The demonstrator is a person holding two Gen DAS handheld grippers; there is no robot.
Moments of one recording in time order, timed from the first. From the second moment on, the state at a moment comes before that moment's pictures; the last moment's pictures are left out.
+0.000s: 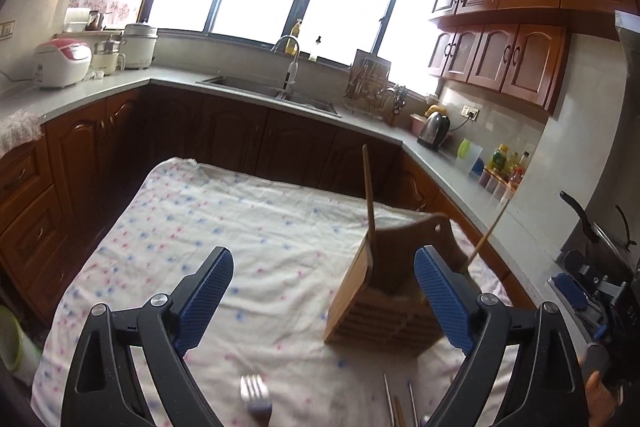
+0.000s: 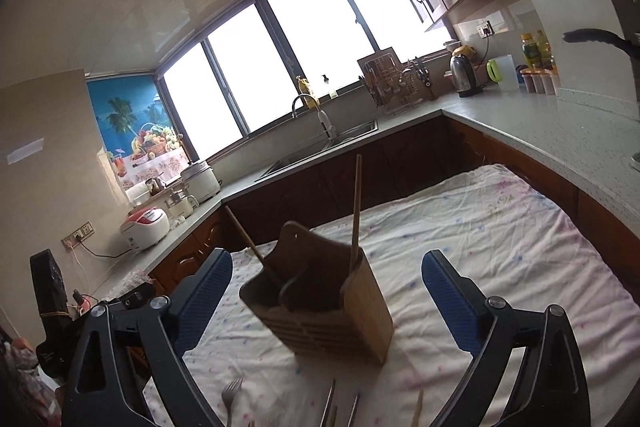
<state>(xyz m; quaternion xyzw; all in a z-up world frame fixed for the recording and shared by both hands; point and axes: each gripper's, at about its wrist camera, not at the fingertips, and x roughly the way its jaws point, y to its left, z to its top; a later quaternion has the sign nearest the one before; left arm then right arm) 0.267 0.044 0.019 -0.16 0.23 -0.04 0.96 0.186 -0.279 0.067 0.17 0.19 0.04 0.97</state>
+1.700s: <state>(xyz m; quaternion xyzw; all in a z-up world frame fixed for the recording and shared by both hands) 0.191 -0.009 0.011 -0.10 0.40 -0.08 0.91 0.124 -0.292 -0.034 0.16 0.37 -0.02 0.92</state>
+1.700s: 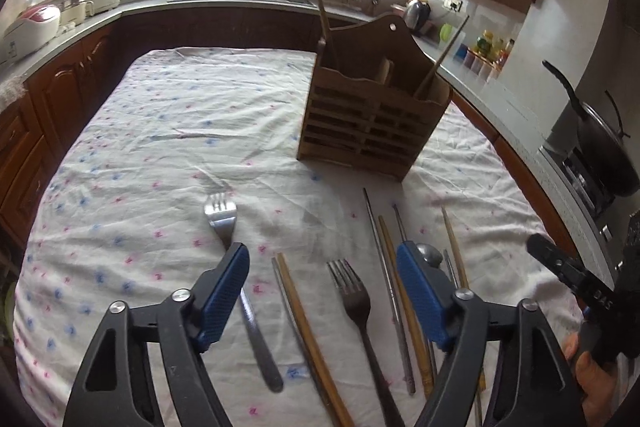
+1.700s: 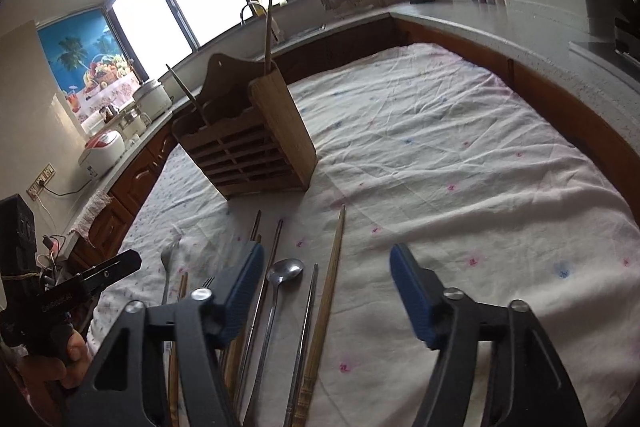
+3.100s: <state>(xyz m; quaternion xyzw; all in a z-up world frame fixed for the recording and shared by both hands) 0.365 -0.109 -0.082 0.01 0.51 -0.12 0.85 0.215 -0.272 -0.088 0.03 0.47 -0.03 0.88</state>
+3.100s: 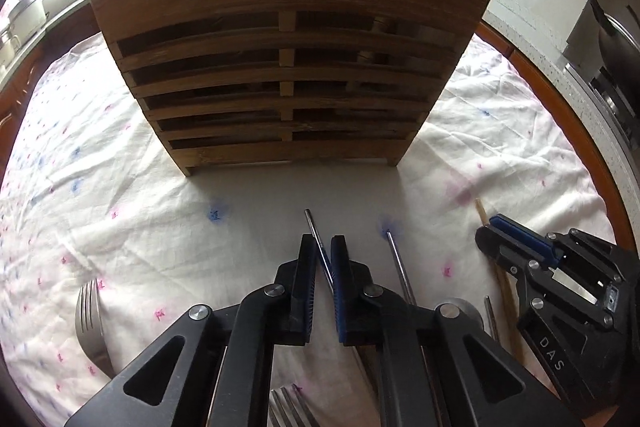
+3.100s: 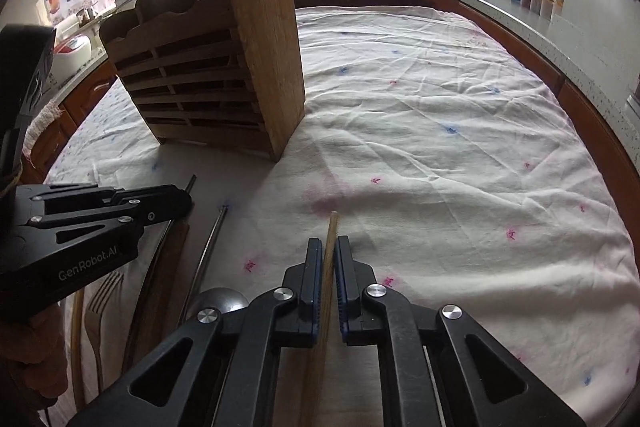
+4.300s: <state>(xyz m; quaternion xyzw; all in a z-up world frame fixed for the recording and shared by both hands) 0.183 0.006 0.064 -0.12 0.35 -0.17 0.91 0.117 -0.270 0.051 0.14 0.30 0.04 0.94</state>
